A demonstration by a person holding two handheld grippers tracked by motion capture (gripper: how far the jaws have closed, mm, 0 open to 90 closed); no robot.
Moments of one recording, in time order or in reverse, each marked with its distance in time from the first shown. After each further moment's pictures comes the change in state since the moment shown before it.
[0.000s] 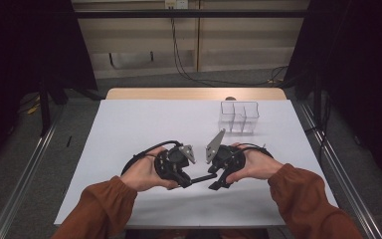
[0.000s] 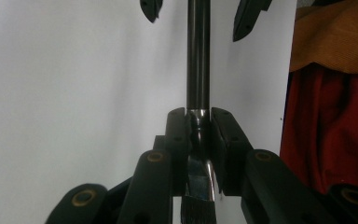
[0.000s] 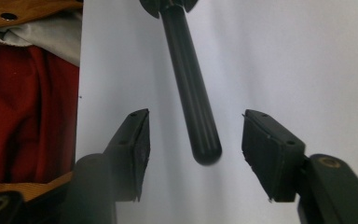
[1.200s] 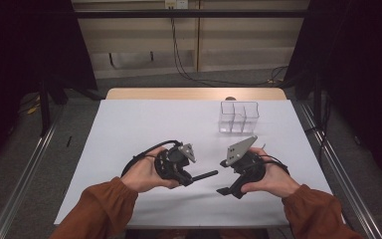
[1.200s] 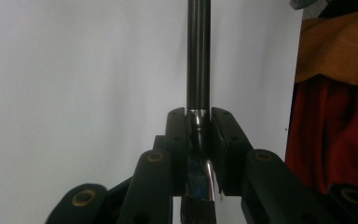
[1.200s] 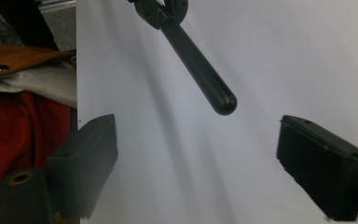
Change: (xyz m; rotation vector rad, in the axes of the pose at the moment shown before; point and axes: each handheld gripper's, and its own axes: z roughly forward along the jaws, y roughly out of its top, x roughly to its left) left arm -0.002 0.000 -0.001 -0.031 0.030 -0.012; right arm 0.026 -0.042 -0.018 -0.239 -0.149 0.110
